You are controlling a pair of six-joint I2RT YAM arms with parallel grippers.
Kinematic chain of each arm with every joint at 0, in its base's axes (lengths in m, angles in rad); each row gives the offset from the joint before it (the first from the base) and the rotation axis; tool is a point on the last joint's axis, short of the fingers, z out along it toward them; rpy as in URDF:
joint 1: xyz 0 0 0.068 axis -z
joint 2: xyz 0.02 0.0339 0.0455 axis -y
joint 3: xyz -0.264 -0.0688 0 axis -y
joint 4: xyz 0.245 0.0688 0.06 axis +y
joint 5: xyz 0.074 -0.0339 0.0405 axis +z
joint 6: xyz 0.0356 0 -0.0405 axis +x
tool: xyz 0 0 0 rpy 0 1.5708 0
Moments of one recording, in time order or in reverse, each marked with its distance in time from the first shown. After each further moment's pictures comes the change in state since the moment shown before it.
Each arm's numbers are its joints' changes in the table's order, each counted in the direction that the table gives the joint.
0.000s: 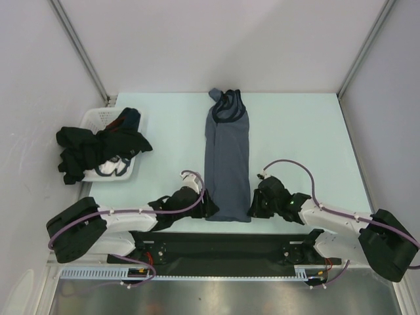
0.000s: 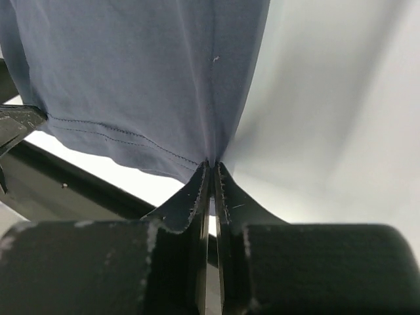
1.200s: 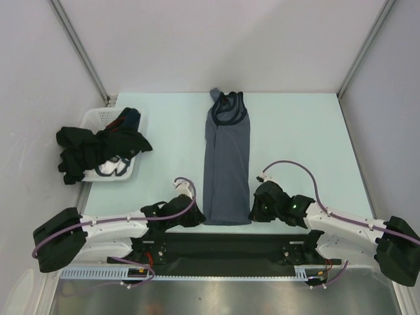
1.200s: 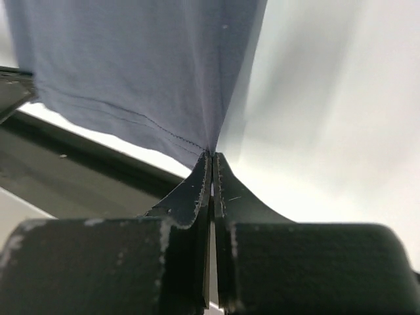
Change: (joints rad) left arm 0.080 0.174 -0.063 0.216 0.071 -0.144; right arm -0.136 0.102 0.038 0.172 -0.122 0.082
